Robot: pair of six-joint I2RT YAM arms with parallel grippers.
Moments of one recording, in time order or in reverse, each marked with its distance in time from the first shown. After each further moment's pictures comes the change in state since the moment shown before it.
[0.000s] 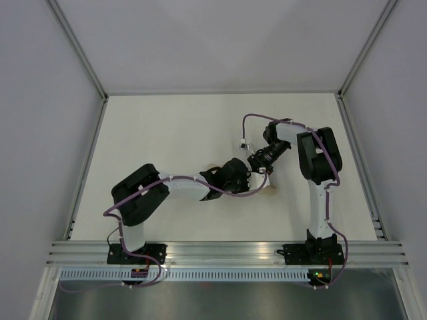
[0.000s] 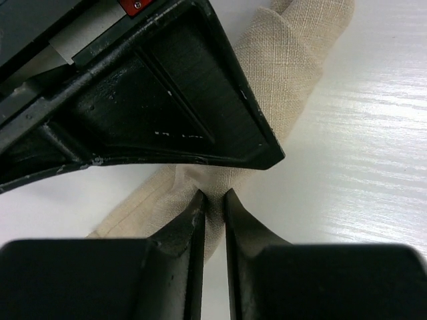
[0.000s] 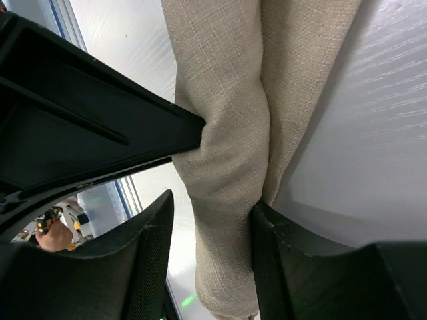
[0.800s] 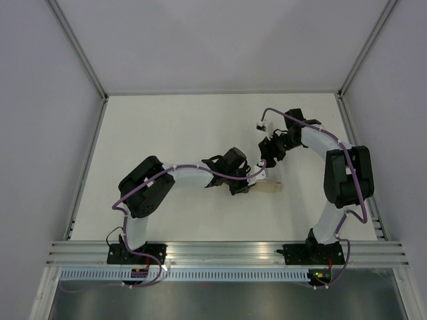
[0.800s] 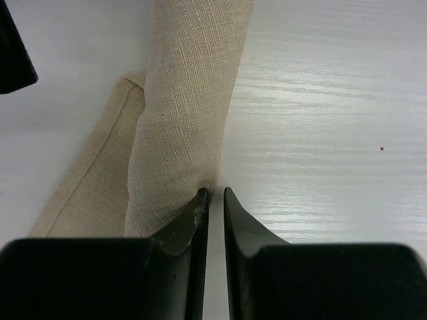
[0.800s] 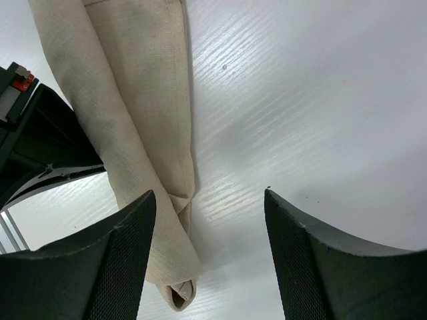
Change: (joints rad) left arm 0.105 0.091 0.164 -0.262 0.358 -0.061; right arm -0.112 -0.402 -0.244 0.528 0.144 0.224
